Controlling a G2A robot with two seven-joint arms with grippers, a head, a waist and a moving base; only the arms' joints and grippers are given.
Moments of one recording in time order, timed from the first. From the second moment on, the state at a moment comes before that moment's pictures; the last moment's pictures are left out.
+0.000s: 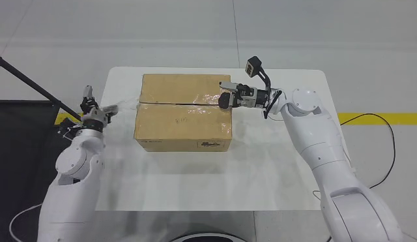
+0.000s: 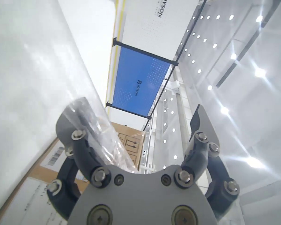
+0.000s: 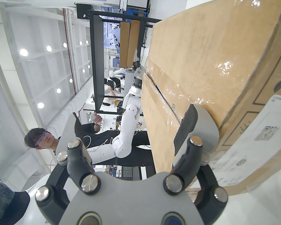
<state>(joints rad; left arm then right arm) 1.32 -1.18 -1.65 -1.56 -0.66 0.01 0.09 -0.48 -1.40 1.10 -0.75 0.36 -0.26 1.24</state>
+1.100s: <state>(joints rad) 1.36 -1.21 -1.65 -1.89 -0.48 -0.06 0.15 -0.48 -1.40 1.10 -0.75 0.36 -0.26 1.24</state>
